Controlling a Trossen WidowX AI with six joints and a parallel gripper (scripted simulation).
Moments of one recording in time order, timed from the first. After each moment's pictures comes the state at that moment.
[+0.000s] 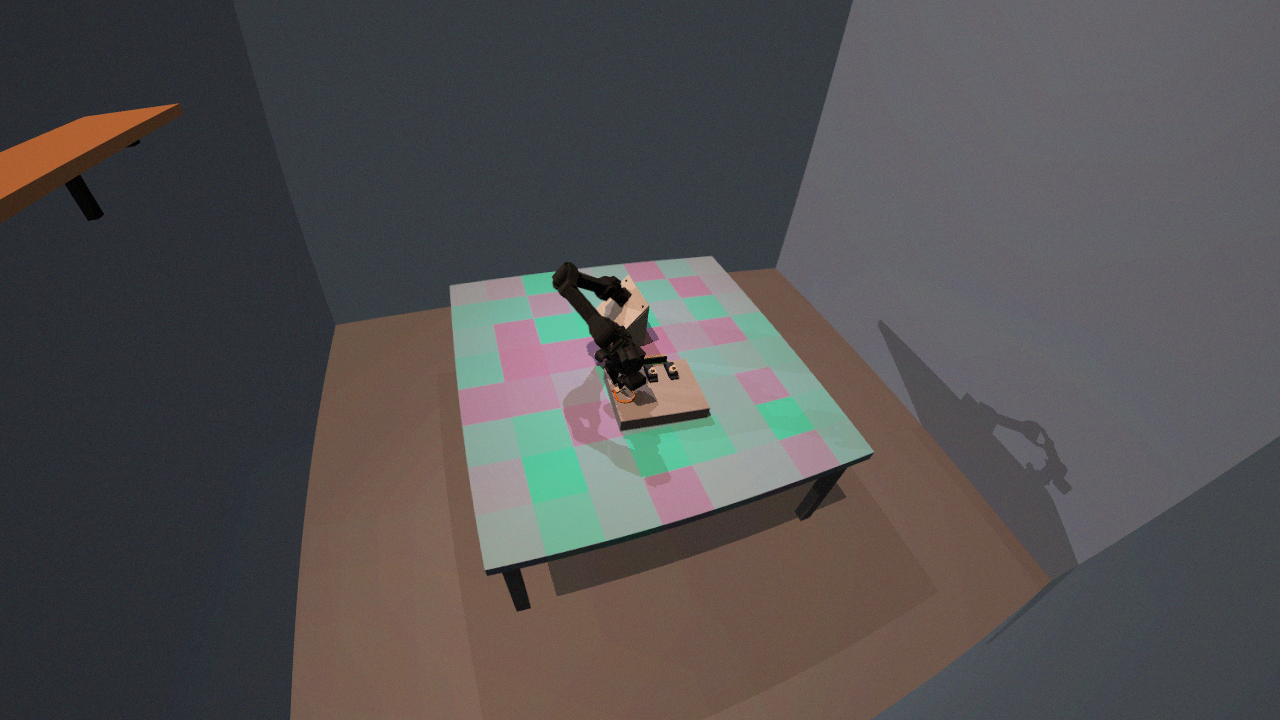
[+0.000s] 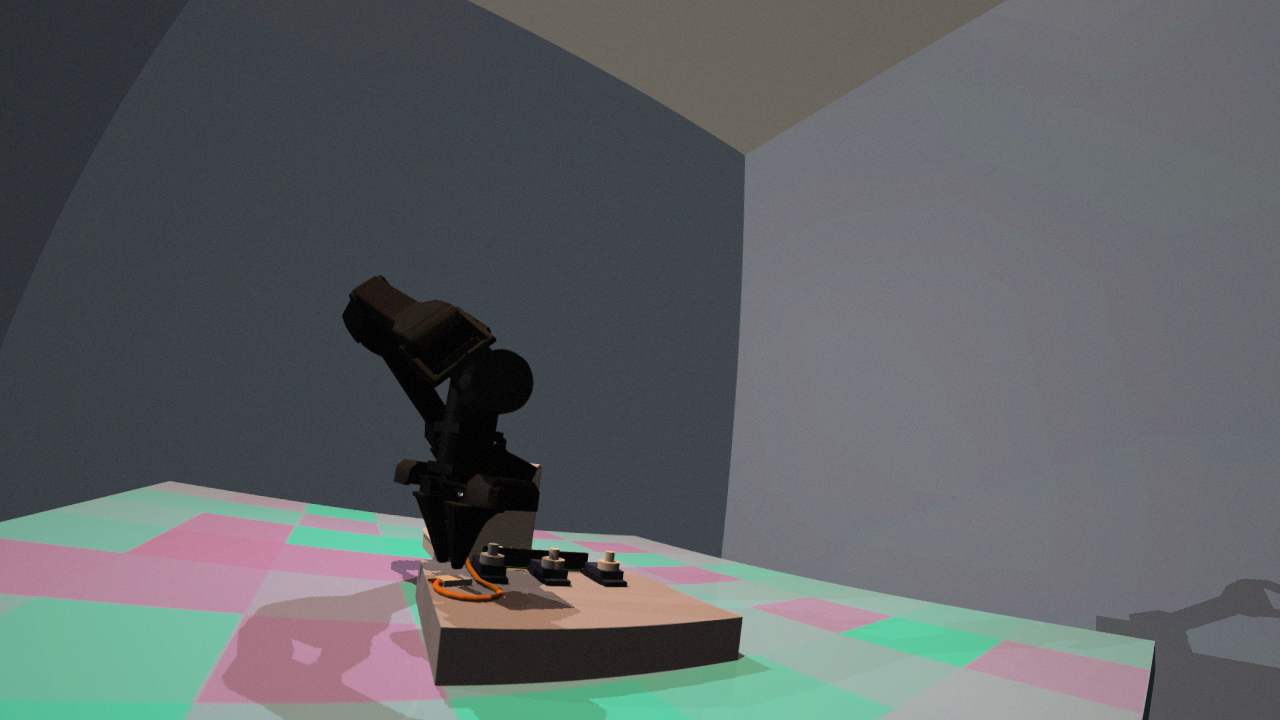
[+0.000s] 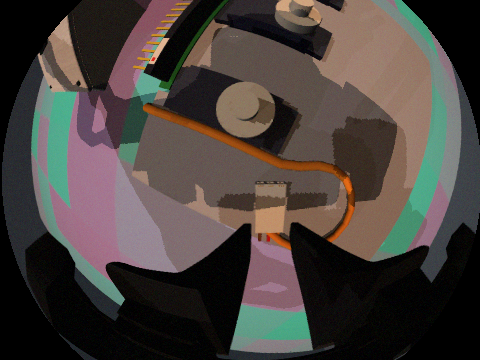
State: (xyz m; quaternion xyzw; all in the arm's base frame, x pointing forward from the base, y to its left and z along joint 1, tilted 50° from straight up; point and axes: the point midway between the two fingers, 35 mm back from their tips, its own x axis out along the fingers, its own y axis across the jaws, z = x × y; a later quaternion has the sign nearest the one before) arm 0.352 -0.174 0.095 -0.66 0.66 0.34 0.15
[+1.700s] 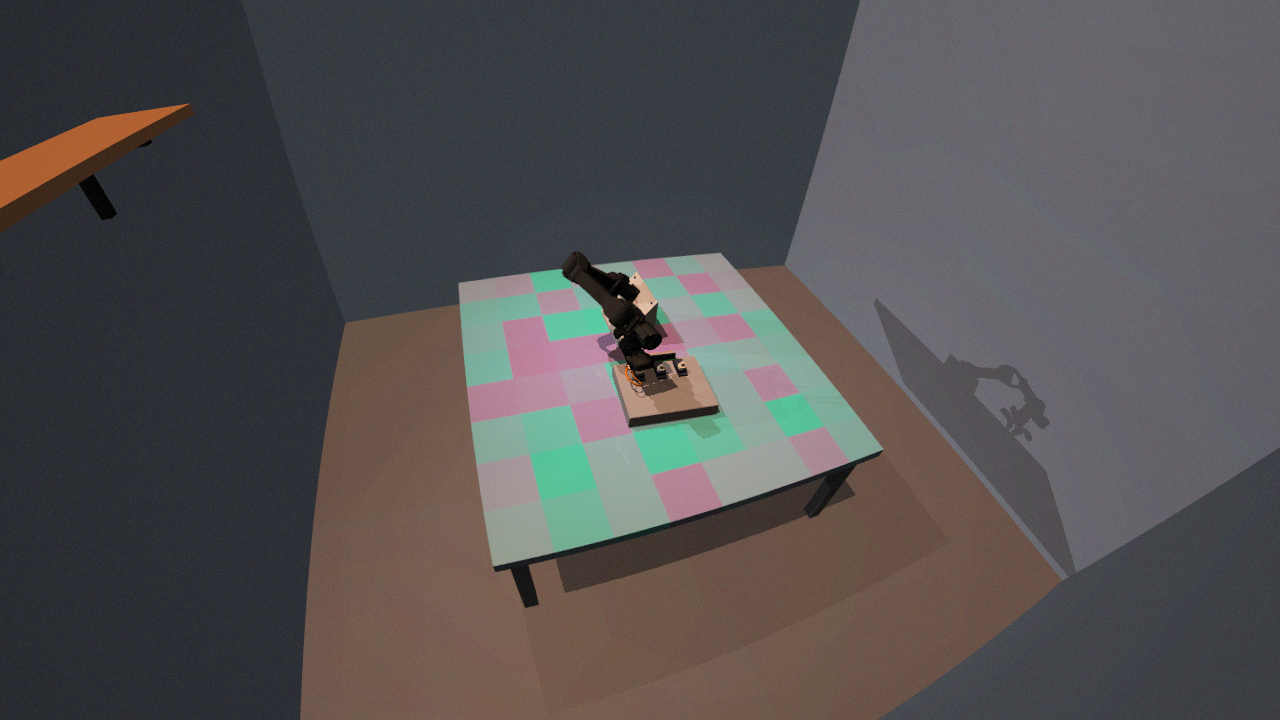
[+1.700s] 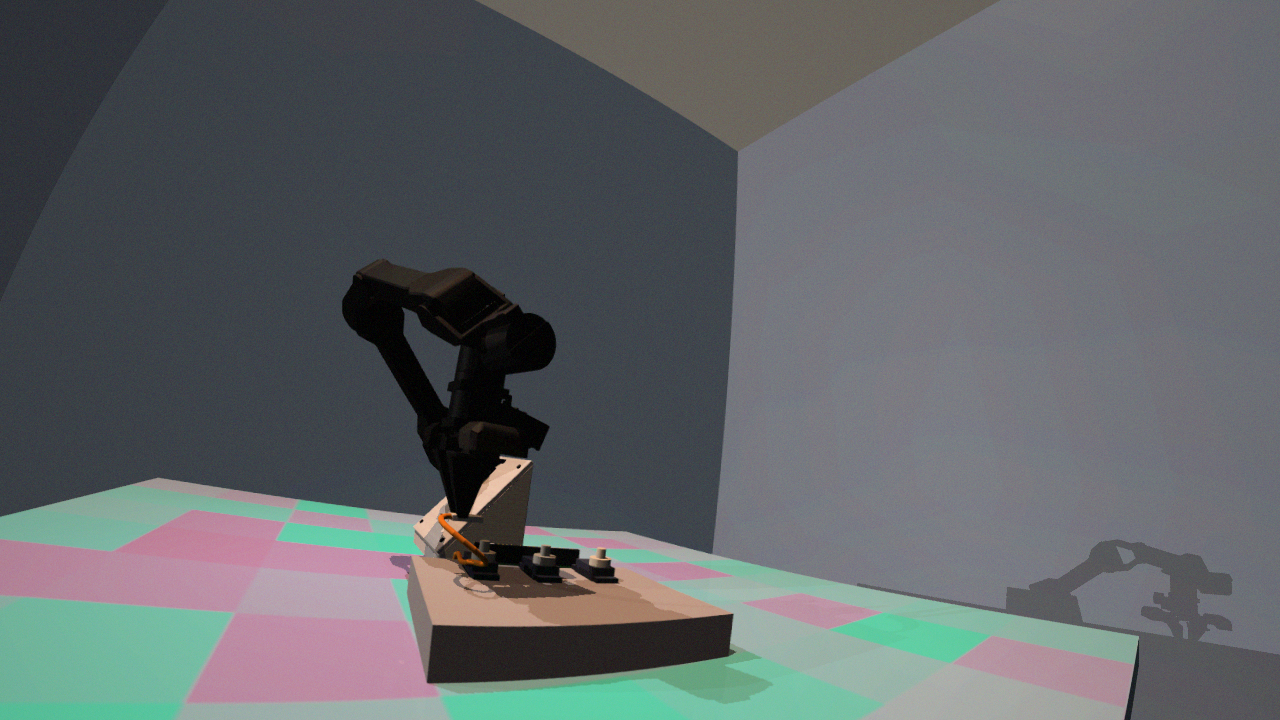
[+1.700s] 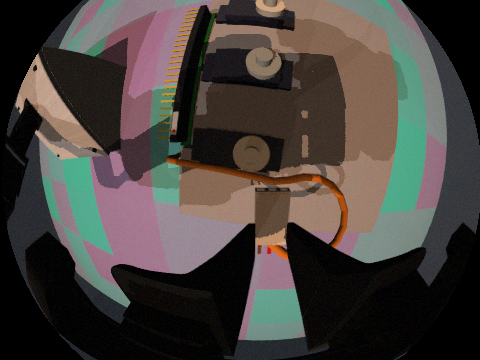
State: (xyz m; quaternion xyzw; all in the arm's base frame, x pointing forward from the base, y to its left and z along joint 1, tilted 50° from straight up) arm 0.336 -0.123 0.109 -0.63 0.70 0.24 0.25
